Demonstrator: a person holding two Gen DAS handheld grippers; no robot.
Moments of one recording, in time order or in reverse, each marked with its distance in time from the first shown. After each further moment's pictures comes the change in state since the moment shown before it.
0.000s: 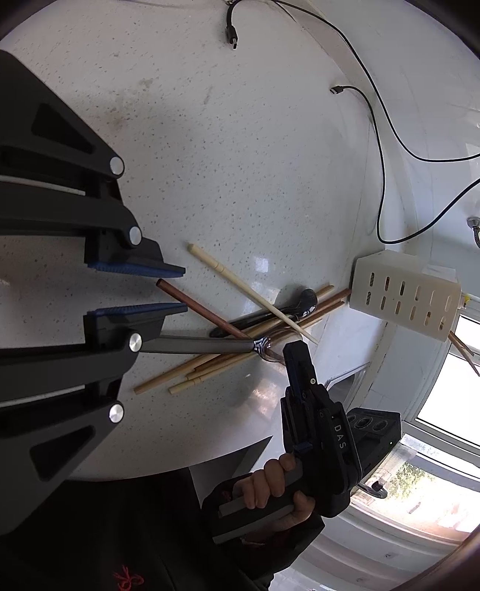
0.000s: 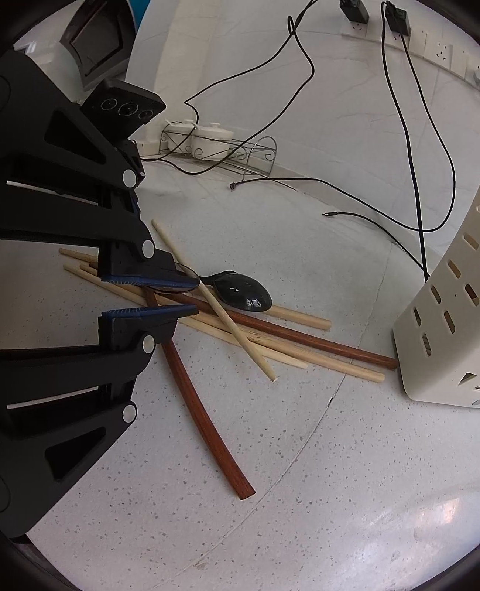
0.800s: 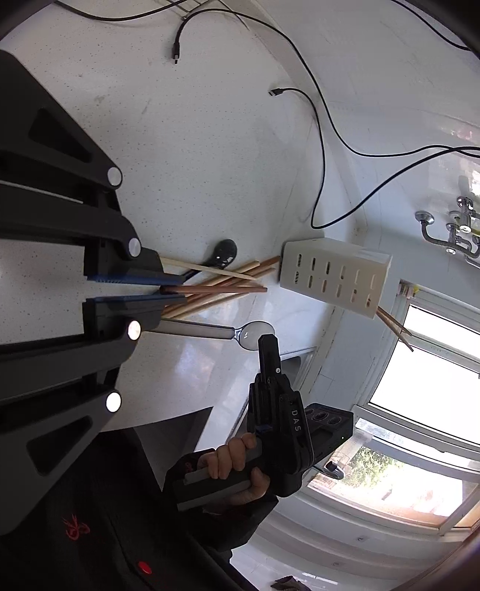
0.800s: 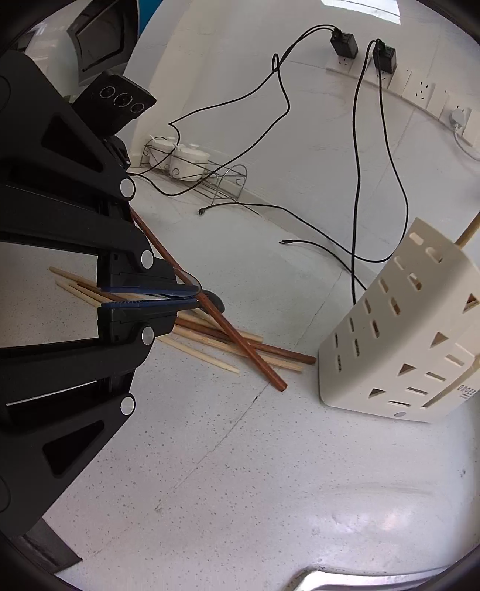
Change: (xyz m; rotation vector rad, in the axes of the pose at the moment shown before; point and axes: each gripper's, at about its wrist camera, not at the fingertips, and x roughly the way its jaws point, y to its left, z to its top) left arm -0.044 -0.024 0.034 -0.002 -0.188 -0.024; right arm -0.066 0.010 0.015 -0.069 -0.155 0.042
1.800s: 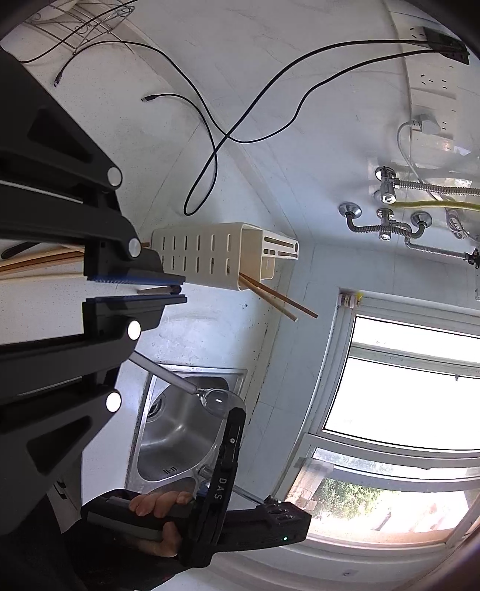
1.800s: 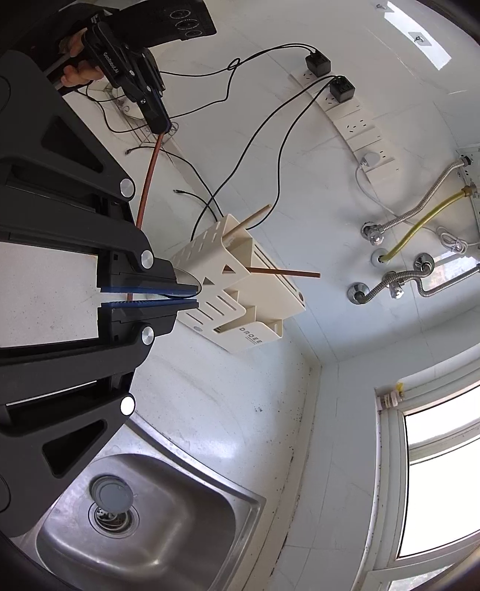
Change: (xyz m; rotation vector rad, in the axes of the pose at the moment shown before) left arm 0.034 -0.089 0.161 0.032 -0.132 0.211; right arm -0.166 0.026 0.054 -0.321 -0.432 -0.295
